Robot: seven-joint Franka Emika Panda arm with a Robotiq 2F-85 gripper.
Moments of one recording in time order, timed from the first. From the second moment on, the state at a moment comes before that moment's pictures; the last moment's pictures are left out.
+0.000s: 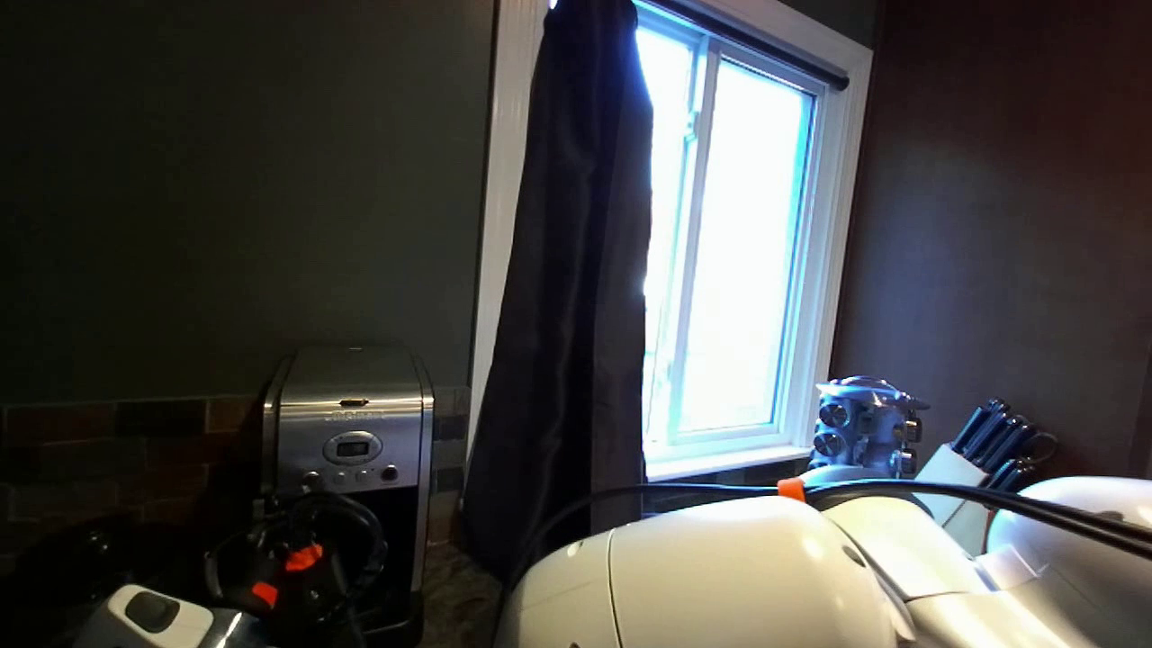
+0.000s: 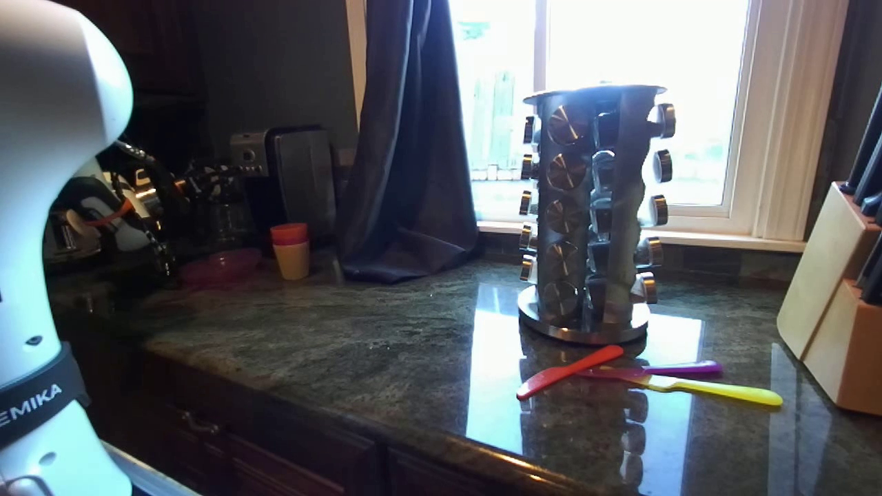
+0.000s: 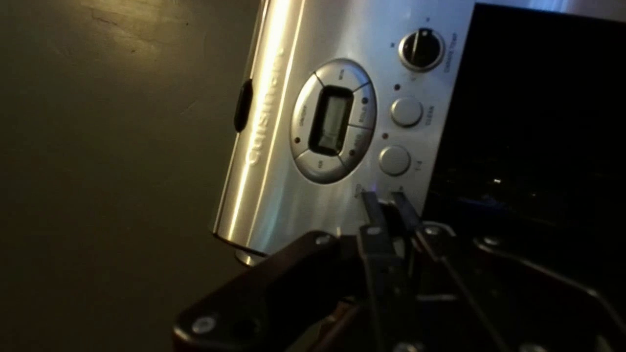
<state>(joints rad) 1.22 1.34 -0.43 -0.76 -1.54 1.66 0.41</state>
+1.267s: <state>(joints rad) 1.21 1.32 -0.49 -0.84 -1.62 1.68 0.34</state>
